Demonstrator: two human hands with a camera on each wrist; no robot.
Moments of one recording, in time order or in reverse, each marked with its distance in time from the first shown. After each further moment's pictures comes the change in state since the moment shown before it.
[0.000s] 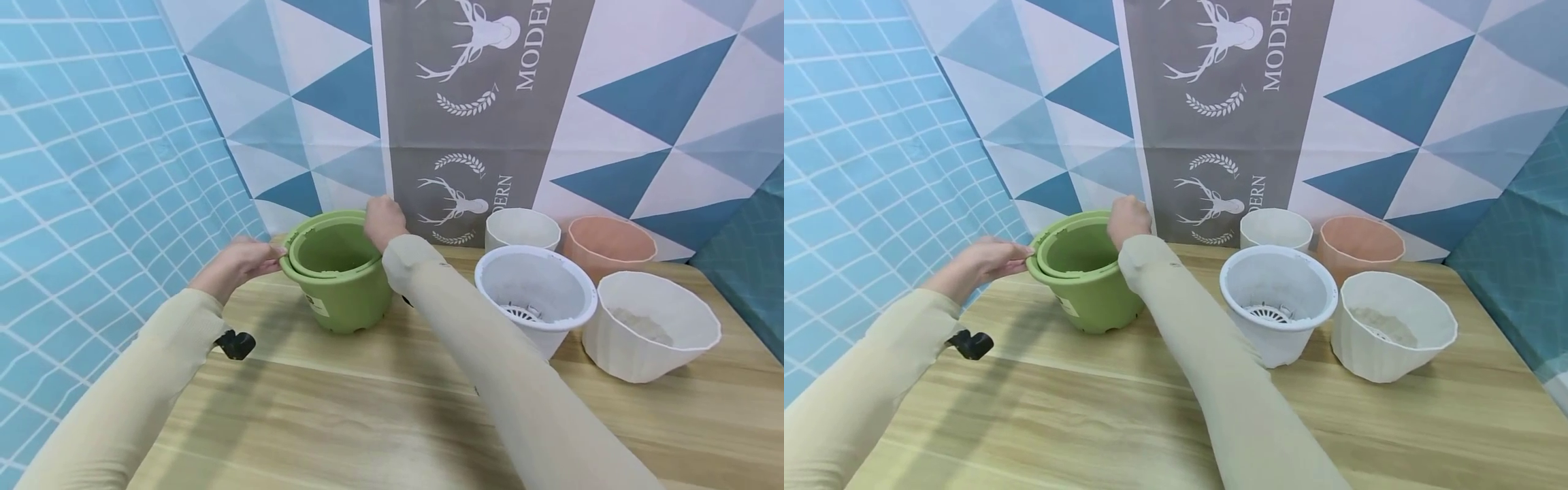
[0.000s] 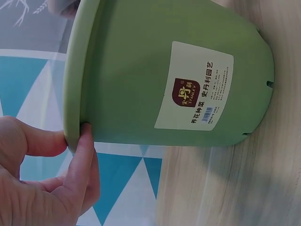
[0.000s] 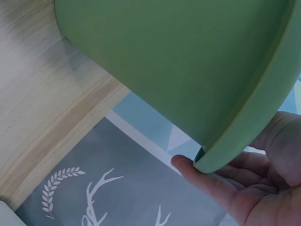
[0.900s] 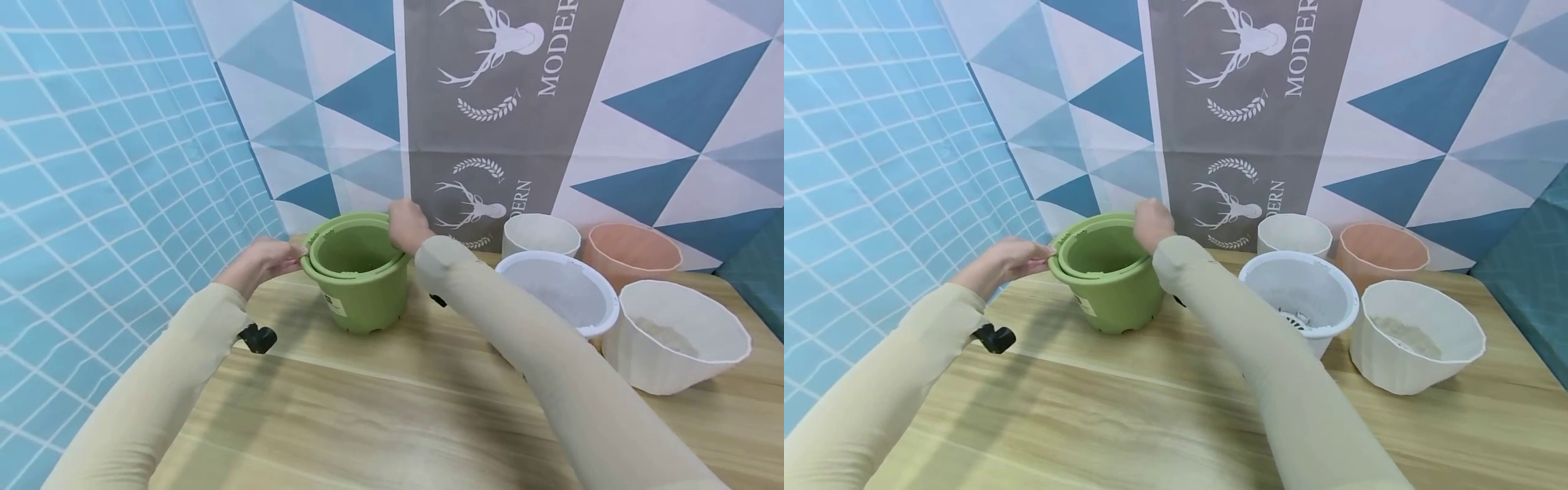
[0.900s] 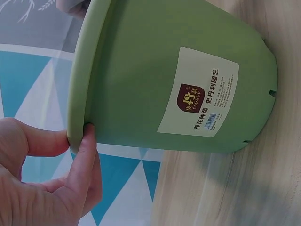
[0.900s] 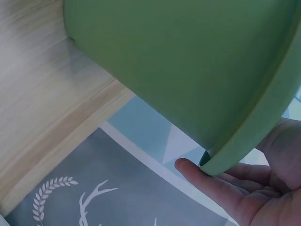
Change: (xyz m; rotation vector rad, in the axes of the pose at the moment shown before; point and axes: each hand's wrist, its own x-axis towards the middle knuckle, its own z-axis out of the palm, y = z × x) left_hand -0.002 0.002 0.003 -0.112 0.071 -0.052; right_hand 0.001 0.012 -0.002 -0.007 -0.039 -0.102
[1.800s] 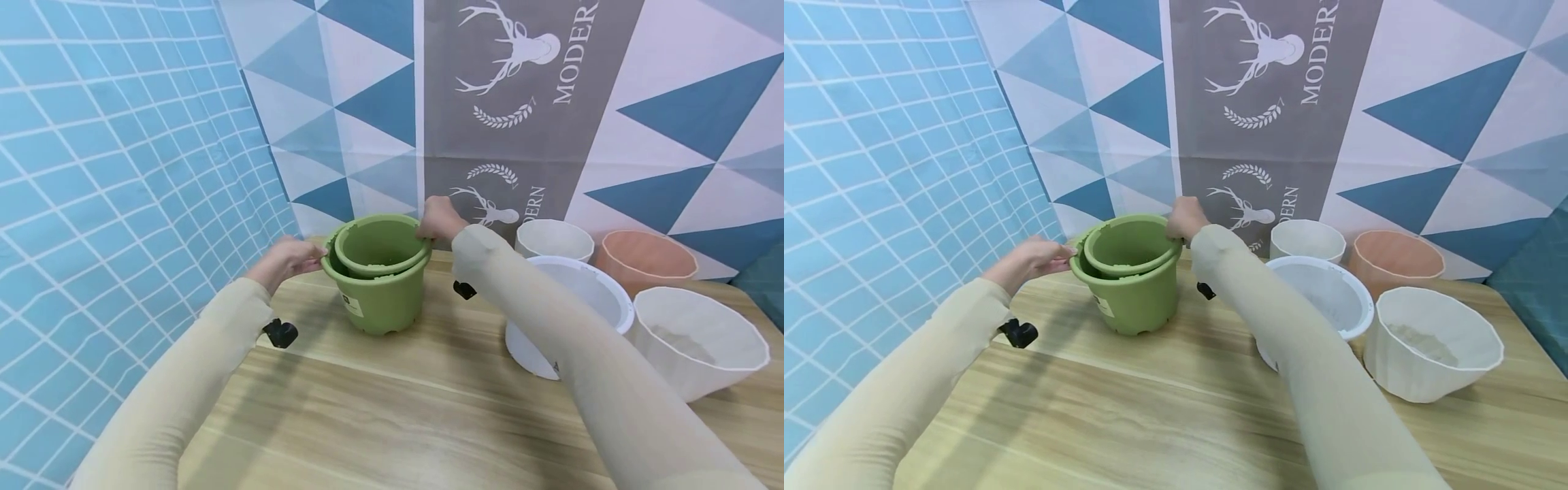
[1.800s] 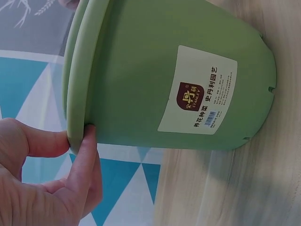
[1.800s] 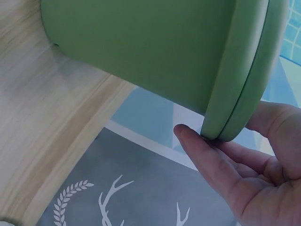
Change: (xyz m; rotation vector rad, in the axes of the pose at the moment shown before) left_hand 0.002 0.000 0.008 0.031 0.050 -0.003; right_hand 0.004 0.031 -0.021 0.222 -0.116 0.049
